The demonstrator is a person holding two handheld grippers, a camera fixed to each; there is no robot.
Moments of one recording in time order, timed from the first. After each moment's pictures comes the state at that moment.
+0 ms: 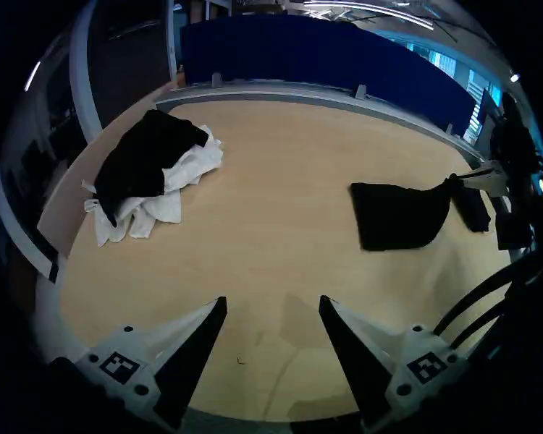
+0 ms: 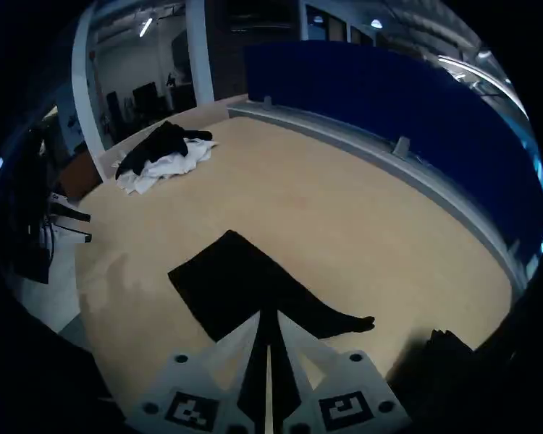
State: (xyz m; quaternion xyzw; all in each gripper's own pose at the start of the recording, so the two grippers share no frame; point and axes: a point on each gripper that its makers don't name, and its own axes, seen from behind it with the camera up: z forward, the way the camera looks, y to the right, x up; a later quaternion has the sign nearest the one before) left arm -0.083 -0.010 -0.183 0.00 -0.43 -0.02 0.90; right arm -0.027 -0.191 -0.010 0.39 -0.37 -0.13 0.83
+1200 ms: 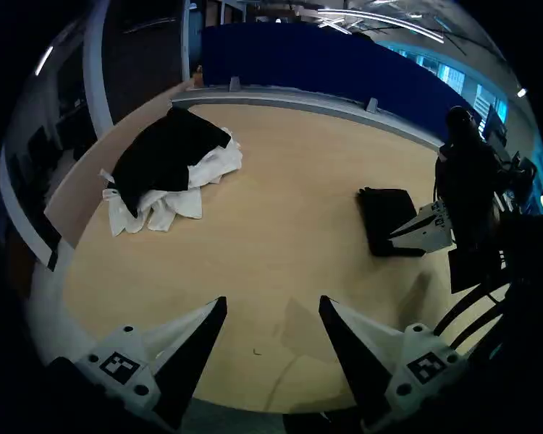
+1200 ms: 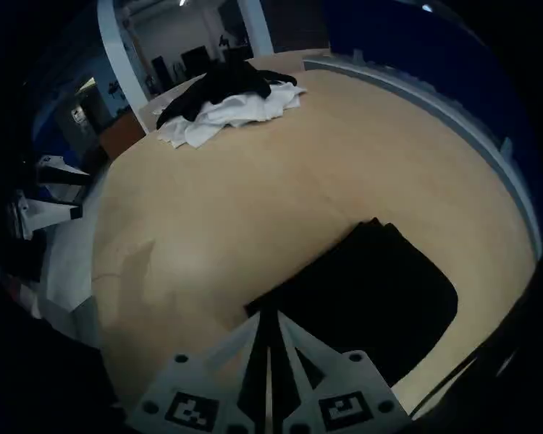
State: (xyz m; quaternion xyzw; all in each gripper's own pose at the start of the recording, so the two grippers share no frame) left arm -0.070 -0.038 -0.198 0.02 -0.42 -0.05 0.91; right arm -0.126 -0.360 -0.075 0.49 -0.44 -0.15 0.73
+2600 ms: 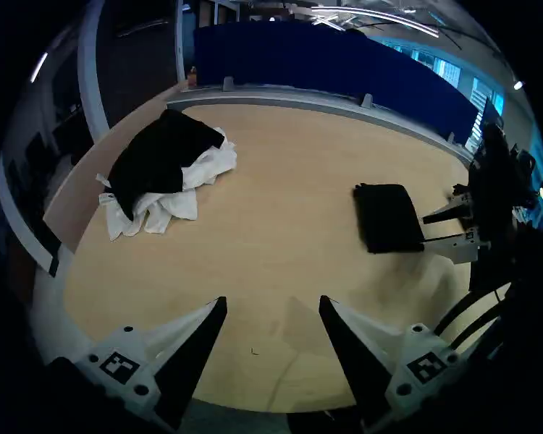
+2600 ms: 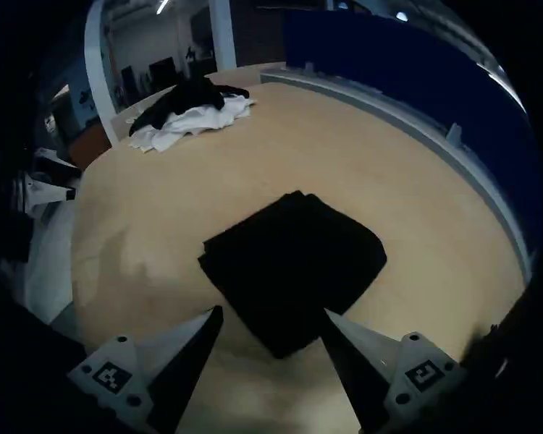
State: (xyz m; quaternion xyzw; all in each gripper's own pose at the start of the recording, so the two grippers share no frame) left arm -0.076 -0.032 -0.194 0.01 -0.42 -0.04 0.91; right arm -0.114 -0.264 -0.063 0.40 -0.41 -0.16 0.80
